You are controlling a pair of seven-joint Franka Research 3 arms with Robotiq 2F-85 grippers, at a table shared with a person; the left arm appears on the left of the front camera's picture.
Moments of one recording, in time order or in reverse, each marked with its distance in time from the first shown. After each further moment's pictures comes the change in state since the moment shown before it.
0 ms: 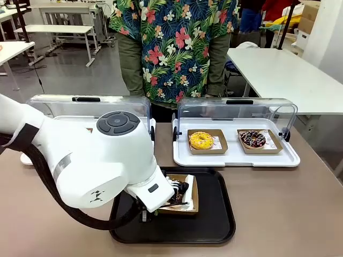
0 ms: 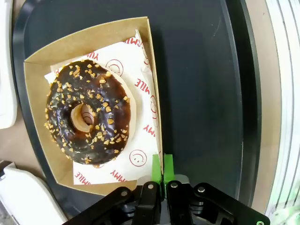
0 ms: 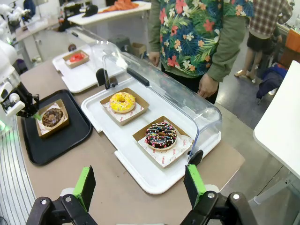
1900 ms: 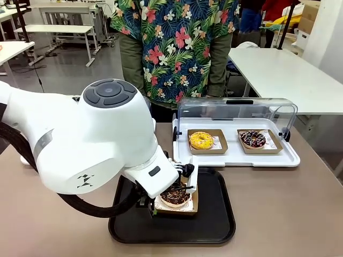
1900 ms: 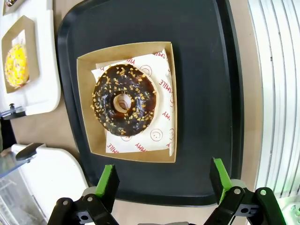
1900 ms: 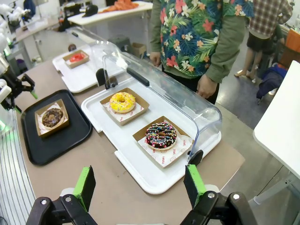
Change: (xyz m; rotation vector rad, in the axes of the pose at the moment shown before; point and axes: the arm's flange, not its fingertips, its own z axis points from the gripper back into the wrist) left arm 0.015 -0.002 0.073 0.081 0.006 0.011; right arm 0.000 0.000 0.000 0.000 0.000 0.000
